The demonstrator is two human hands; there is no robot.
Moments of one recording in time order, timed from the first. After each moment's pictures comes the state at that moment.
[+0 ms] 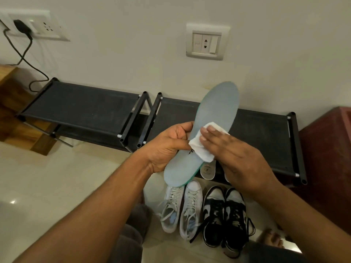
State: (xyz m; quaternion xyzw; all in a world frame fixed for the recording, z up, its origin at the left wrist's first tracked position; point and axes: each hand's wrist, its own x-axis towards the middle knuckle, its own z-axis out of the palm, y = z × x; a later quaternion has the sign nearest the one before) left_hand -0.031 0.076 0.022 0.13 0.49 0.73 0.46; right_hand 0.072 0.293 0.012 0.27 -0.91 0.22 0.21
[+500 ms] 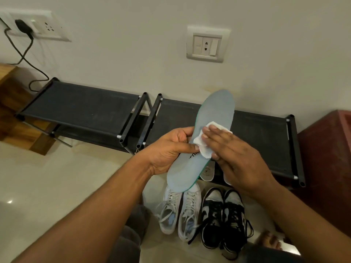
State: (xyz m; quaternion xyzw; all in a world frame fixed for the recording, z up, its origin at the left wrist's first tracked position) left_hand -0.027 0.079 0.023 0.13 0.50 0.72 0.46; right_hand 0.067 0.295 0.009 0.23 -0.93 0.25 0.17
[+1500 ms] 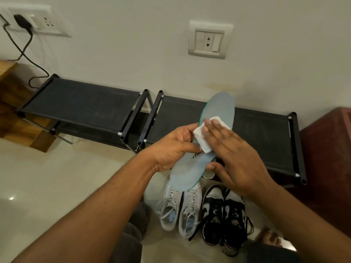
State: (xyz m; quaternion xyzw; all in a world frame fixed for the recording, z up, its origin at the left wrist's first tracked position) left_hand -0.023 0.084 0.024 0.15 0.54 0.70 0.44; right_hand 0.069 0.285 0.010 0.20 -0.95 0.19 0.12
